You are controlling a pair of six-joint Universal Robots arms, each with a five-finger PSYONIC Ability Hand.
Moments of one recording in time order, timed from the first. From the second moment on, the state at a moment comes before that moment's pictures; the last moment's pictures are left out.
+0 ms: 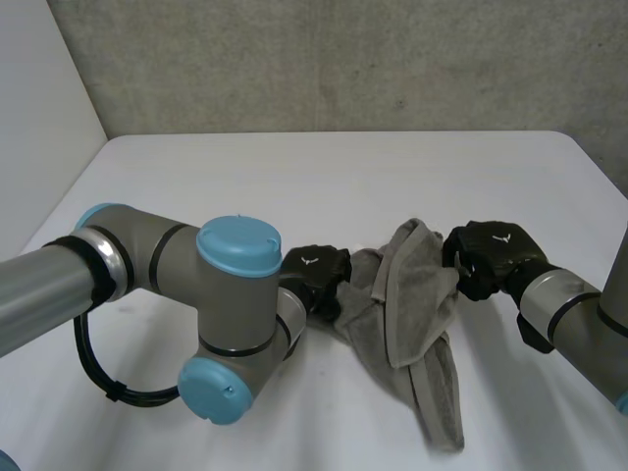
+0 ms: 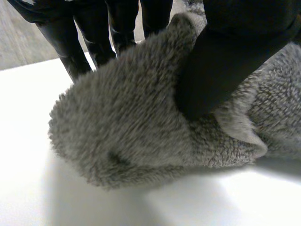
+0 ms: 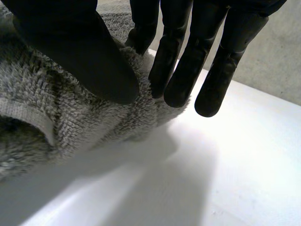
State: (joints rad) left arm 3.96 -2.37 -1.15 3.15 -1.61 3.05; right arm 1.80 -1.26 1.74 -0.14 1.29 2.99; left_hand 1.06 1.10 1.08 1.09 0.89; right_hand 1.39 1.21 1.21 1.22 1.03
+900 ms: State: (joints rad) left arm 4.20 -1.71 -1.85 3.16 -1.57 3.06; right arm 1.85 -1.13 1.48 0.15 1.28 2.89; left_hand 0.95 0.95 0.95 0.95 0.78; right_hand 0.47 0.42 0.42 0.42 0.25
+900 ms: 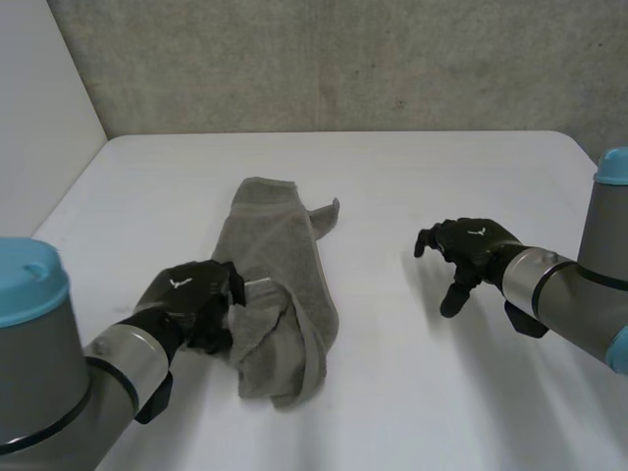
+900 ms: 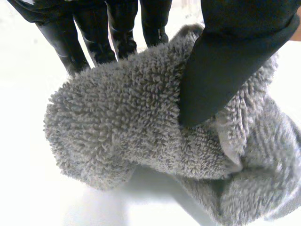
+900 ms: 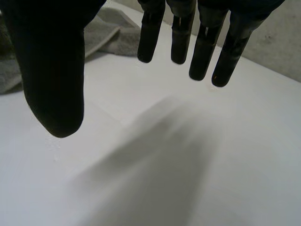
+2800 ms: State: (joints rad) left arm 4.48 -1.82 -1.67 3.20 -1.57 2.93; right arm 2.23 -1.00 1.19 0.14 1.34 2.94; left_hand 0.18 0.17 0.17 0.17 0.03; right_hand 1.38 1.21 1.21 1.22 1.03
